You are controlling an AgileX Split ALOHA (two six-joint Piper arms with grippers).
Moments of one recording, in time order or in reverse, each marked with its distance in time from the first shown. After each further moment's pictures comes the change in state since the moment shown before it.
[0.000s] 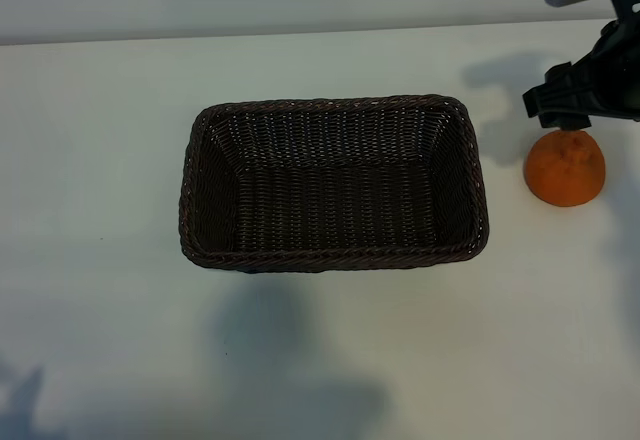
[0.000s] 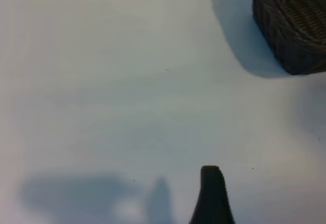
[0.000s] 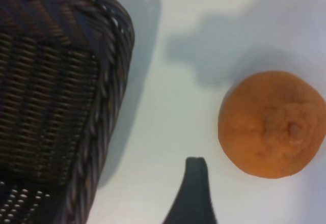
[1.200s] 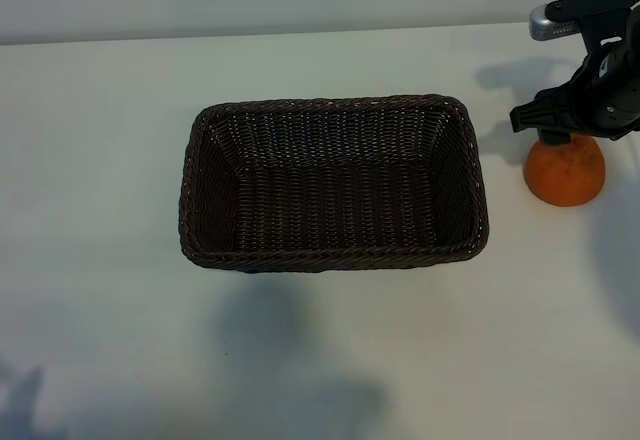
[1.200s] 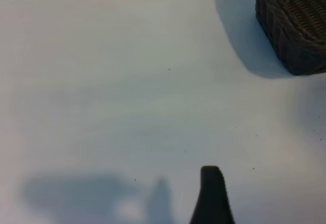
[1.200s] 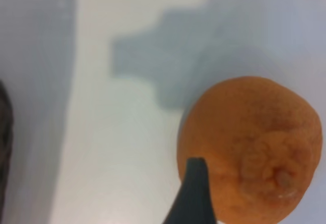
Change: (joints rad) left arm 0.004 0.000 0.000 0.000 0.000 0.001; right arm 0.000 0.208 0.000 -0.222 -0.139 0.276
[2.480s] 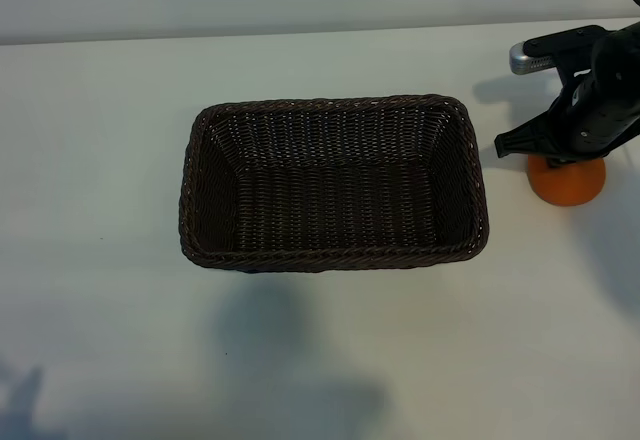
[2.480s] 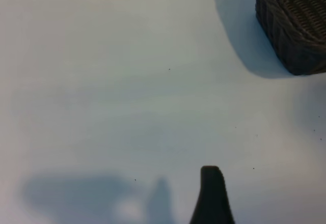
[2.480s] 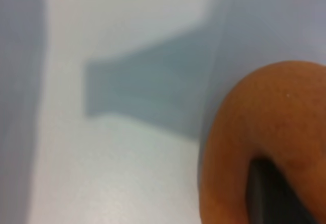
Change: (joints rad) left arm 0.000 0.000 0.000 0.000 0.000 0.000; right arm 0.000 0.146 -0.008 -0.015 -0.059 0.009
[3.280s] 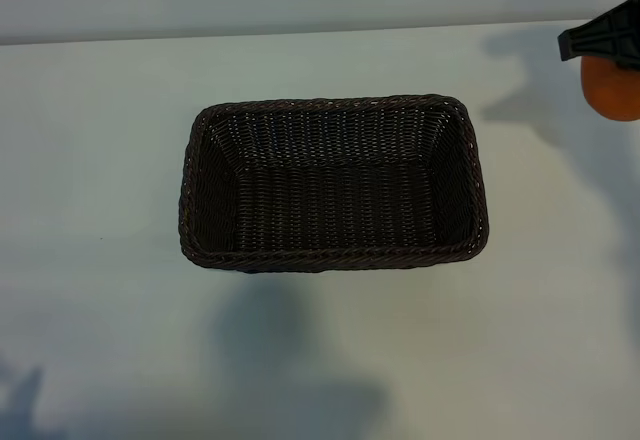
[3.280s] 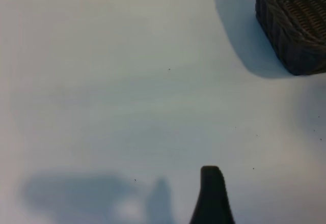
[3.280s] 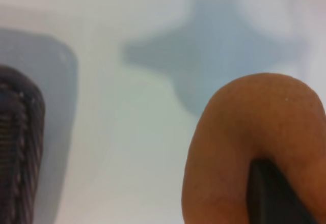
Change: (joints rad) left arm 0.000 0.000 0.000 0.000 0.000 -0.001; right arm 0.005 -0.398 -0.094 -0.012 0.261 -0.030
